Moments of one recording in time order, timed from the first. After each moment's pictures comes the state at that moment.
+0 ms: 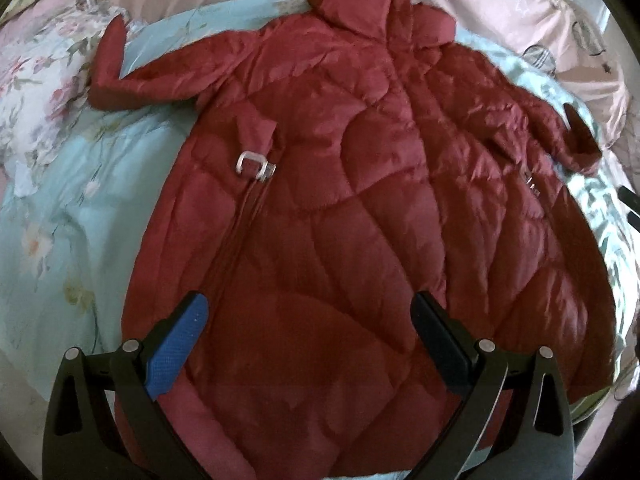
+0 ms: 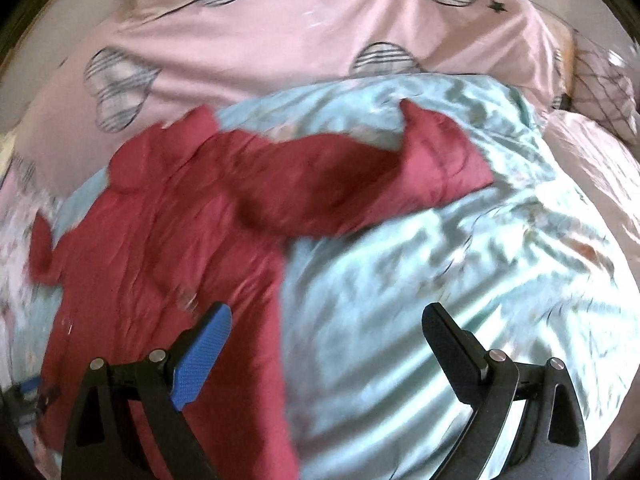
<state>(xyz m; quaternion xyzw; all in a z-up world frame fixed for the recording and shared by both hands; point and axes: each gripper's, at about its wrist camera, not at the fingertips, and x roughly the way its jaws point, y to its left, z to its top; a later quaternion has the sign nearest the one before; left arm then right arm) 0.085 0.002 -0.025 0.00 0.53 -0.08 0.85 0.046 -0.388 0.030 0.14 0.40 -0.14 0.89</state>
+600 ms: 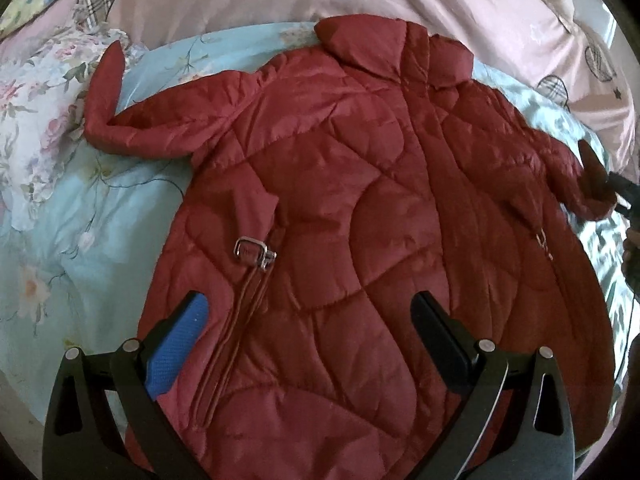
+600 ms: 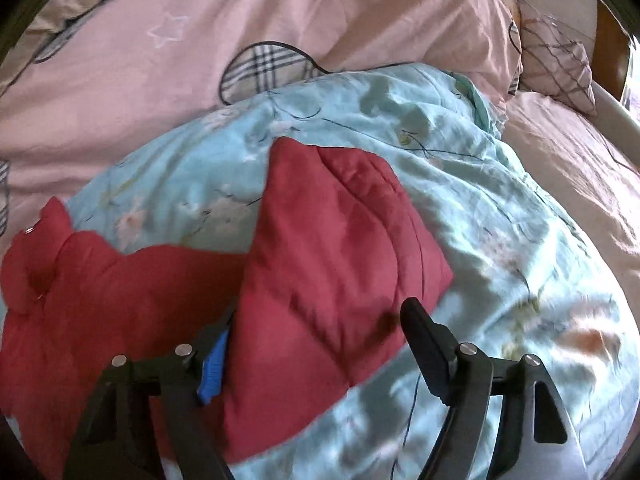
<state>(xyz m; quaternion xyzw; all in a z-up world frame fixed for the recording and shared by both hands) 0.138 -0.003 -0.019 0.00 0.50 -0.05 0.86 0.167 -0.531 -0.004 0.17 0.40 -0.27 0.86</state>
